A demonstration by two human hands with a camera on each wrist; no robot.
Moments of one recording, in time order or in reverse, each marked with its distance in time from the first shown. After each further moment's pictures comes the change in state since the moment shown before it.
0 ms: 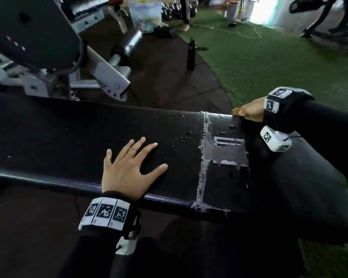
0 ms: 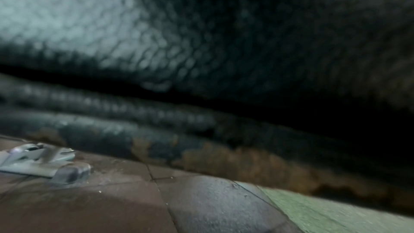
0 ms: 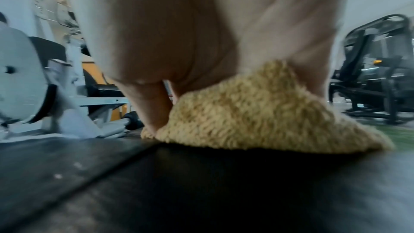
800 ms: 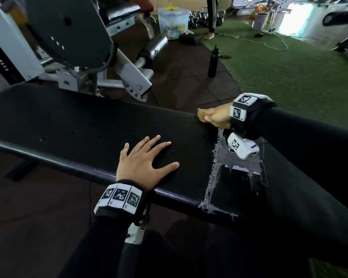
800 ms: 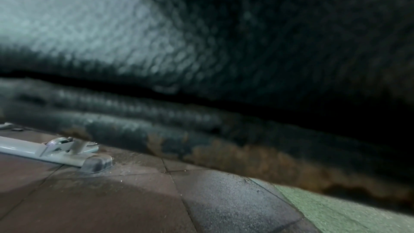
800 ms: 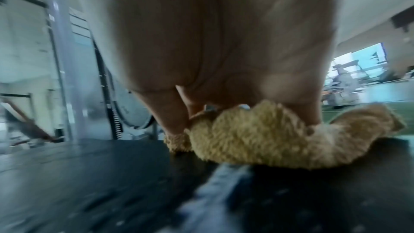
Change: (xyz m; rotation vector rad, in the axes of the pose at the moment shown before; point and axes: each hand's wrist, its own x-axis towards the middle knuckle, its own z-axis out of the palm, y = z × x) left_hand 0.001 -0.001 0.002 -0.047 0.031 -0.018; right_hand -0.035 -0.126 0.055 -0.382 -0.083 -0.334
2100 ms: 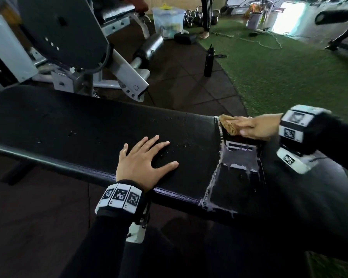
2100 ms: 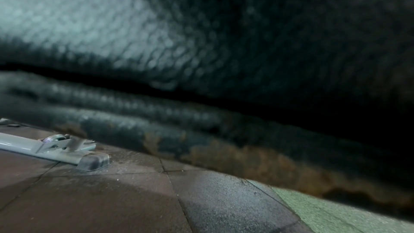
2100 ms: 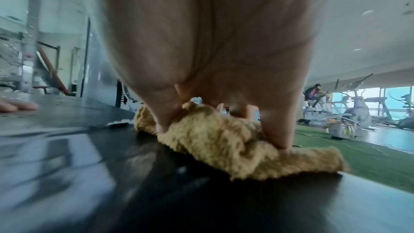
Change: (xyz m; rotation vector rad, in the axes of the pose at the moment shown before) left_hand 0.003 -0.003 0.001 -0.017 0.003 0.010; right_hand -0.067 0.081 0.009 -0.266 -0.059 -0.076
